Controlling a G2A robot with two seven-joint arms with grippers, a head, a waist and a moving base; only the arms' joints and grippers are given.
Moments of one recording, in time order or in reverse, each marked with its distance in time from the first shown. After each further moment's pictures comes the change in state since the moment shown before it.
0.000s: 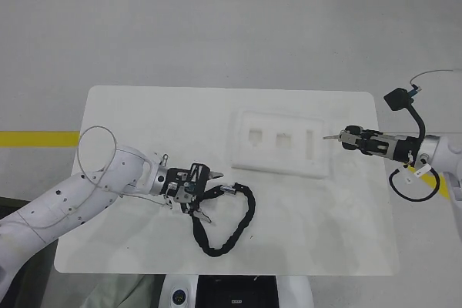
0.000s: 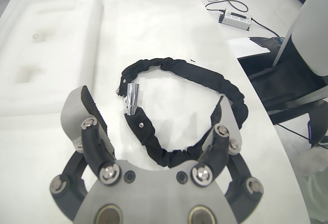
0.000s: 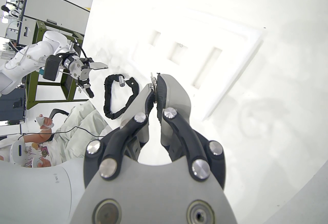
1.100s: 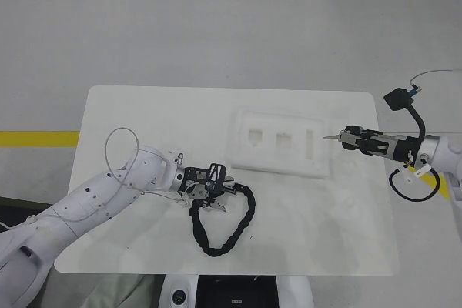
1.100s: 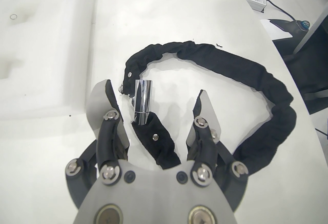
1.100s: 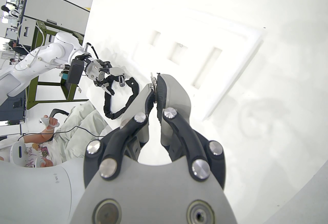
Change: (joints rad) left arm 0.054 -0.157 -0.070 0.154 0.097 0.014 -0.098; right arm 0.000 0.000 0.000 0.000 0.000 0.000 0.000
